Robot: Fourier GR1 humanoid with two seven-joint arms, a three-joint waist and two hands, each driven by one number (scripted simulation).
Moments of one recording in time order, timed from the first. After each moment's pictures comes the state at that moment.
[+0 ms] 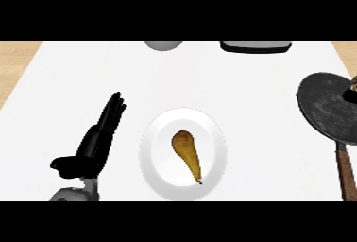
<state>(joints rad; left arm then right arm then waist) -0.05 0.08 -0.17 -1.58 0.03 0.05 -0.09 -0.68 -0.63 0.10 -0.45 0.72 -1.12 0.64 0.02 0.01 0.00</state>
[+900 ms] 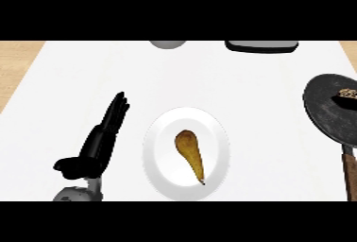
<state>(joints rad) -0.06 0.06 -0.18 -1.57 0.03 0.04 -0.11 -0.67 -0.61 -0.23 -0.37 0.28 -0.74 0.10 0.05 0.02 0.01</state>
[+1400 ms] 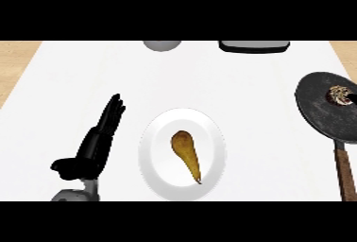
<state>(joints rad) -0.04 0.07 -0.16 -1.56 0.03 0.04 -0.11 -0.59 -0.60 -0.48 -0.44 0.03 -0.66 -0.25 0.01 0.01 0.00</state>
